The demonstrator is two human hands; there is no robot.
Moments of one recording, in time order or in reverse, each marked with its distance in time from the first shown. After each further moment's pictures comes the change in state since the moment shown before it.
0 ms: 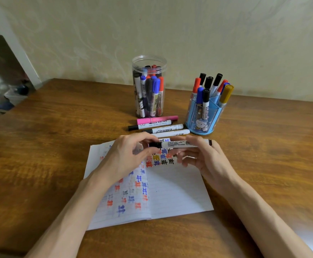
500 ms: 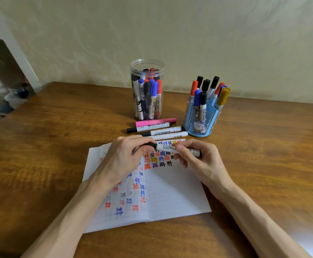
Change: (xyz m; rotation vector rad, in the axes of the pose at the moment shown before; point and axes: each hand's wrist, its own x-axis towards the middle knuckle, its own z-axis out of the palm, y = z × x) left_hand 0.001 0.001 0.002 0.092 0.097 0.076; right_hand -0.001 0.013 -0.008 -0.380 0.028 -0.255
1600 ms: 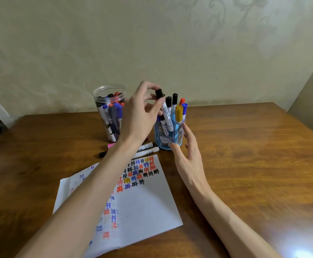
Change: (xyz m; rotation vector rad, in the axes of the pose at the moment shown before) left_hand 0.145 0.100 0.039 -0.189 0.318 0.174; right_hand 0.020 0.012 -0.027 -0.075 0.427 -0.003
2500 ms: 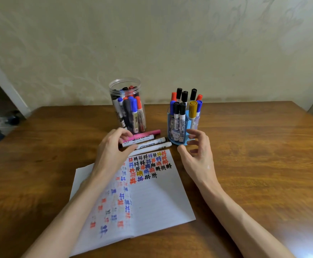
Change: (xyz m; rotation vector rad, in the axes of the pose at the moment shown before) left_hand -0.095 -0.087 -0.073 0.410 -0.156 -0.317; right_hand -0.005 0.005 0.007 -0.137 0.019 -0.013
